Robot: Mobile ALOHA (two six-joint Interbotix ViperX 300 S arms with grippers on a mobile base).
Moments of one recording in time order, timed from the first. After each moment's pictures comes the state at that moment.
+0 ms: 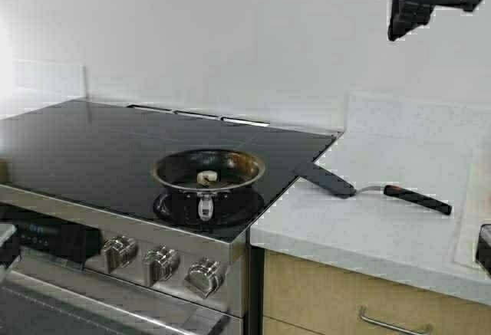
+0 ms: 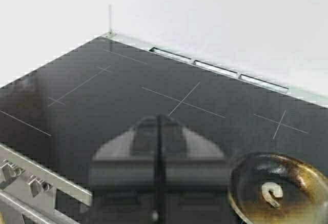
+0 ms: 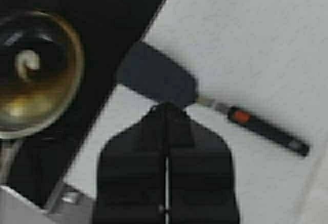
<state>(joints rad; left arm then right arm) -0.01 -0.99 1.27 0.00 -0.24 -0.07 0.22 -0.15 0.69 0.13 0.15 0.12</state>
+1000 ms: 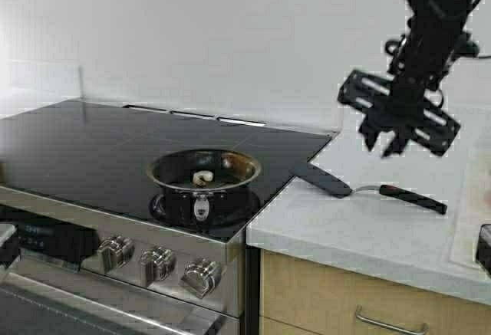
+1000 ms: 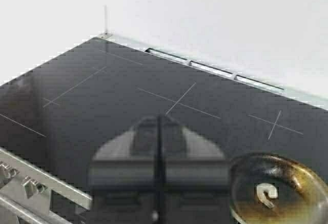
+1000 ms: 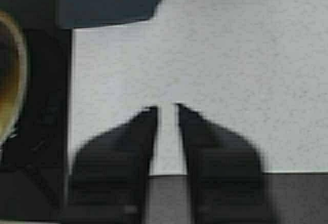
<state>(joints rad) -0.01 -0.99 1.27 0.00 -0.24 -0.08 0.52 0.22 0.94 0.90 -0.50 0.13</state>
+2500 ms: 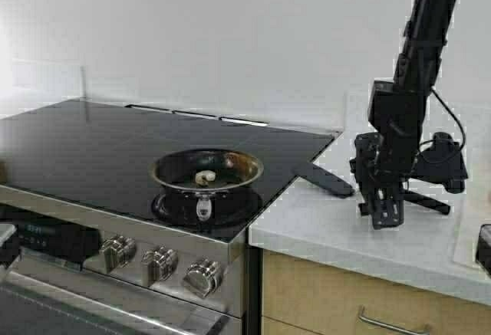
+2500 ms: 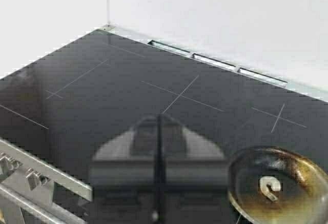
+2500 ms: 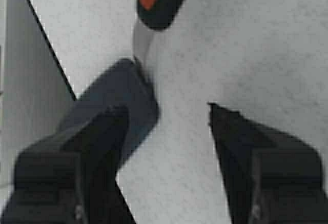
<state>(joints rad) -0.01 -0.99 1.27 0.00 -0.21 -0.08 0.35 0.85 0.50 0.46 -0.75 1.28</state>
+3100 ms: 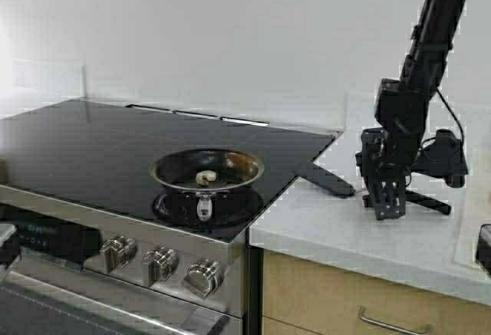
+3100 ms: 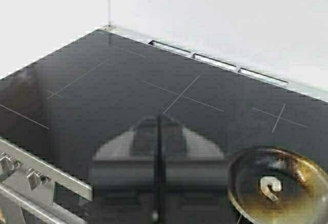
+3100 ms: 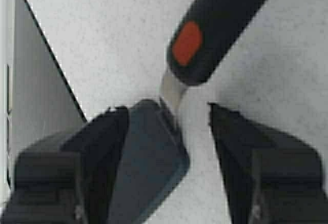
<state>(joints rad) -0.01 -0.99 1.27 0.00 -0.21 -0.08 0.28 0.88 0.37 0.42 -0.65 1.28</state>
